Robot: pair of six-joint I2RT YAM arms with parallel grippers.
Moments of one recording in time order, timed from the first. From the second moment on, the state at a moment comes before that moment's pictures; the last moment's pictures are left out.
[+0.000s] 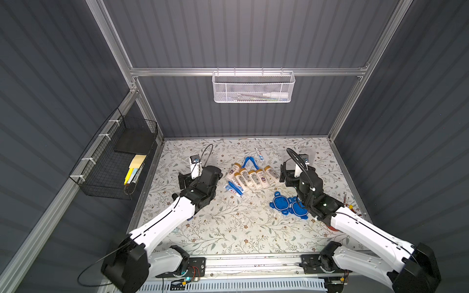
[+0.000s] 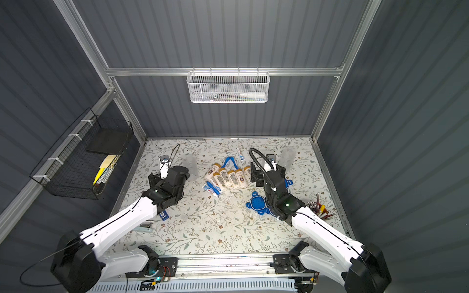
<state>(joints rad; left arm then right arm) -0.60 1.29 0.85 -0.28 -1.07 -0.37 0.62 0.99 0.67 0.08 0.55 0.14</state>
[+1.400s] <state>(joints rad) -0.20 1.71 0.33 1.06 -0.46 0.10 0.54 0.87 0.44 0.25 0.65 0.07</state>
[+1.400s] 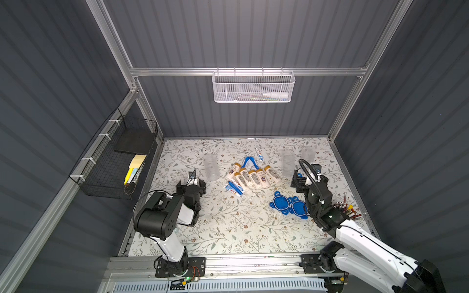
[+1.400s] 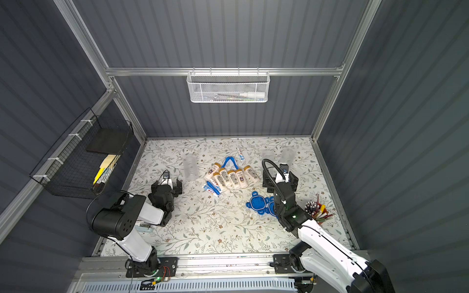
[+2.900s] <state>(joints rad) -0.17 1.71 0.40 0.93 -0.36 0.06 -0.01 1.63 0.35 1.05 0.02 0.09</state>
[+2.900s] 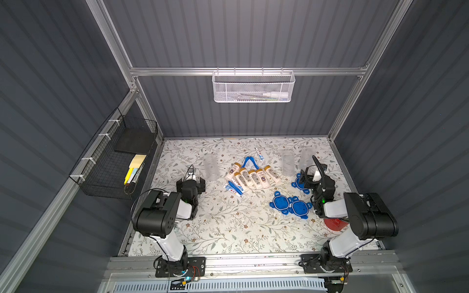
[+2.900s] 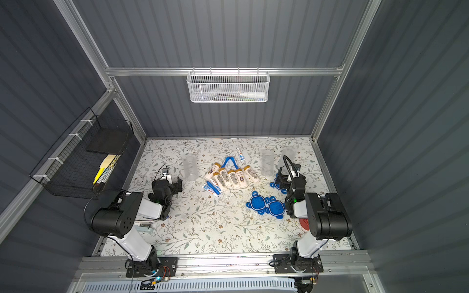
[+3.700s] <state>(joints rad) -0.11 1.71 0.45 0.85 -0.29 0.02 -0.02 1.58 0.37 0.88 -0.02 0.09</state>
